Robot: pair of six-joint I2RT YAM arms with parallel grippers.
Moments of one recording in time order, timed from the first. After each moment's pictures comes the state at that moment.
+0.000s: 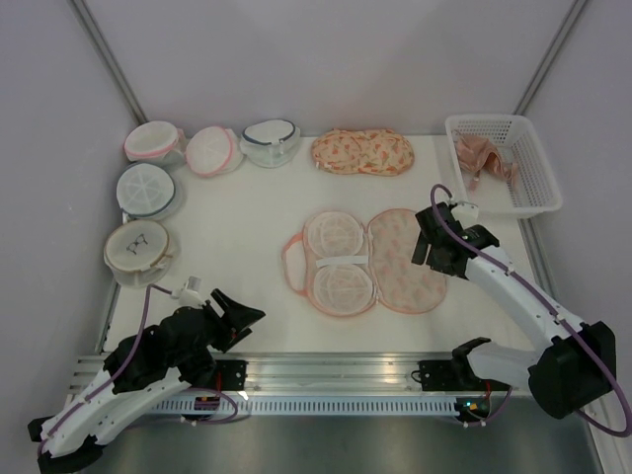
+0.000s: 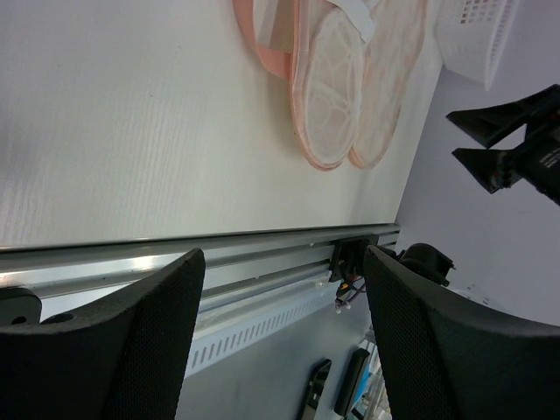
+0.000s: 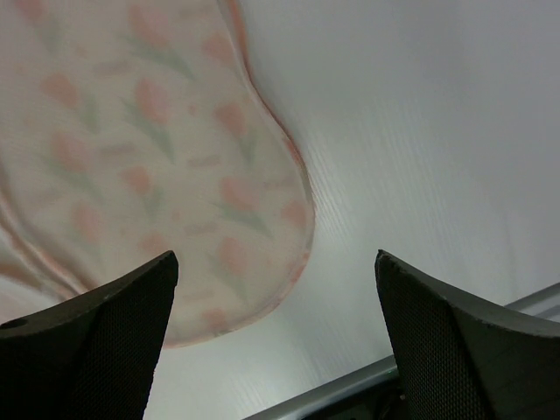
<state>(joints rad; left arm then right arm) -0.94 0.01 0.44 -1.01 -0.21 -1.46 0.40 1.18 0.96 -0.93 0.49 0.71</state>
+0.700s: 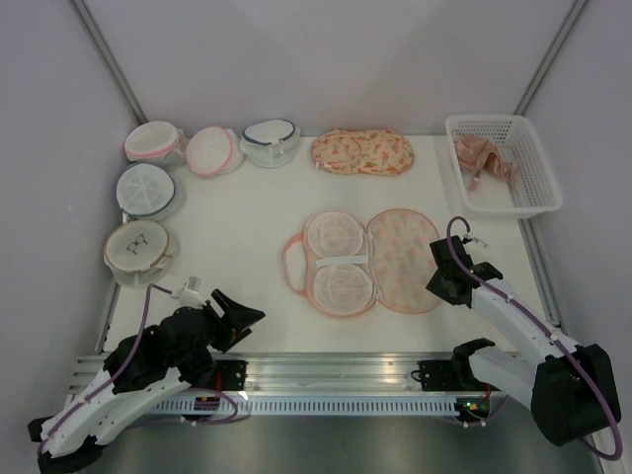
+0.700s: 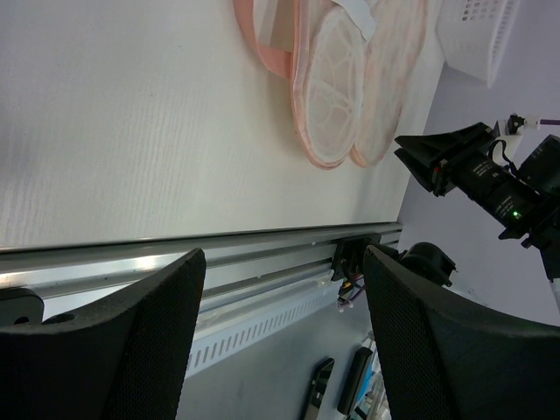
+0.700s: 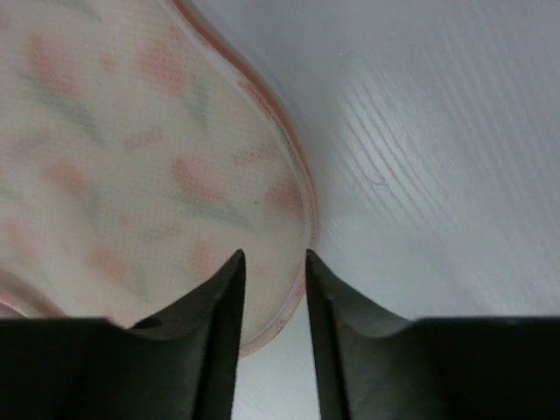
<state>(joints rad) -0.94 0.01 0.44 -1.01 -0.20 -1.46 0.31 1.05 0.54 -0.66 0.33 0.86</state>
